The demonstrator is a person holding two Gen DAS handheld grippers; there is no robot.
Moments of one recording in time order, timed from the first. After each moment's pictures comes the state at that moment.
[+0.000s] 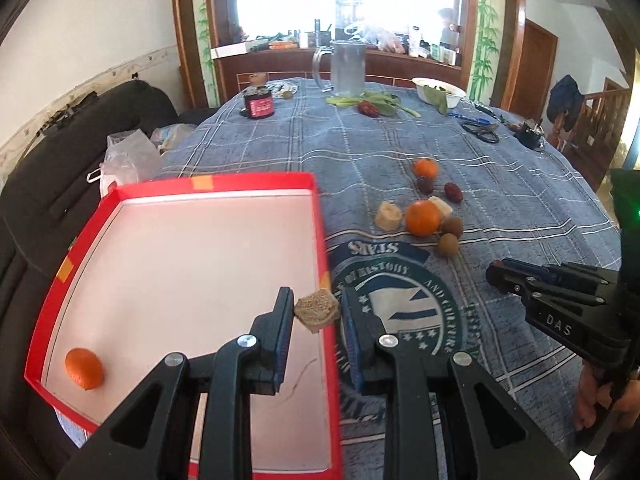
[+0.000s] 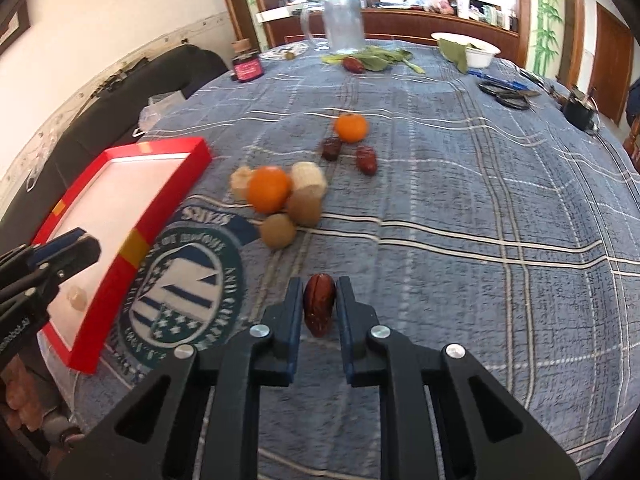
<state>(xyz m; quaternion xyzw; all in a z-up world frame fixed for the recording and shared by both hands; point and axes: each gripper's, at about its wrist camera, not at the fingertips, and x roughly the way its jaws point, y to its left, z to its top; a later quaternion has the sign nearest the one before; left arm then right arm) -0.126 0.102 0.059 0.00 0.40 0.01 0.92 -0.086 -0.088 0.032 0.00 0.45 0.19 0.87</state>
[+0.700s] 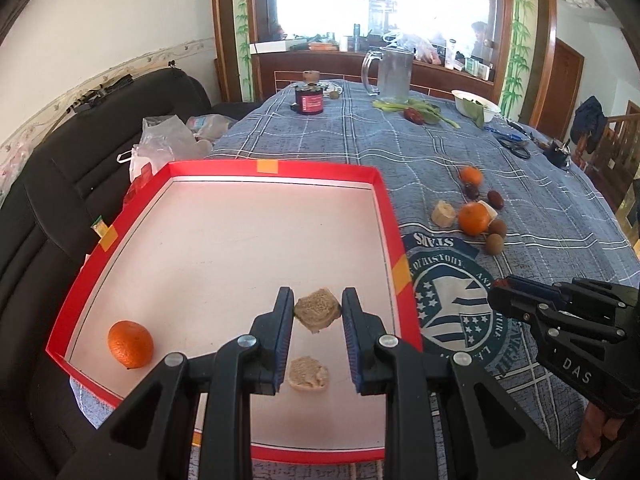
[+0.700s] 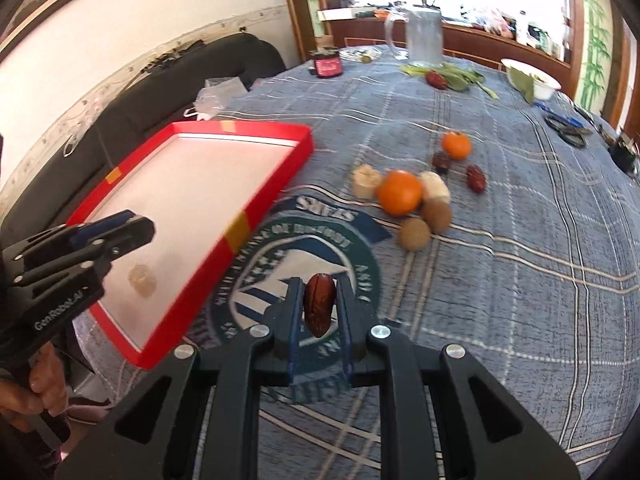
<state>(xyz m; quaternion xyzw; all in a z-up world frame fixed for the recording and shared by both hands) -0.147 0.147 0.056 -0.02 0.39 0.06 0.92 -0.118 -0.019 0.045 -0.03 0.43 0.26 0.86</state>
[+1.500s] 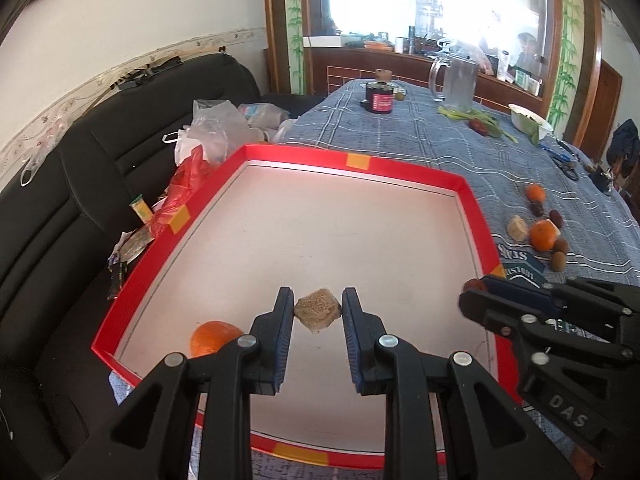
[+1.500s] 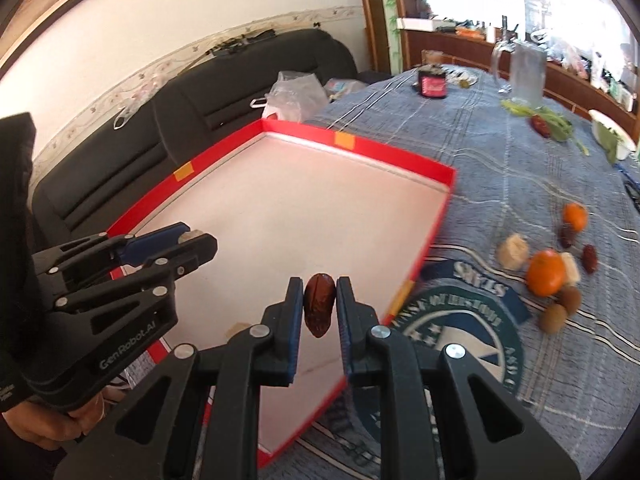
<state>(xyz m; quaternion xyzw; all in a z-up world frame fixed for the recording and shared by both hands) -0.151 0.204 0.052 -0.04 0.39 0.14 0.91 -0.114 0.085 0.052 -0.06 0.41 0.36 0.83</state>
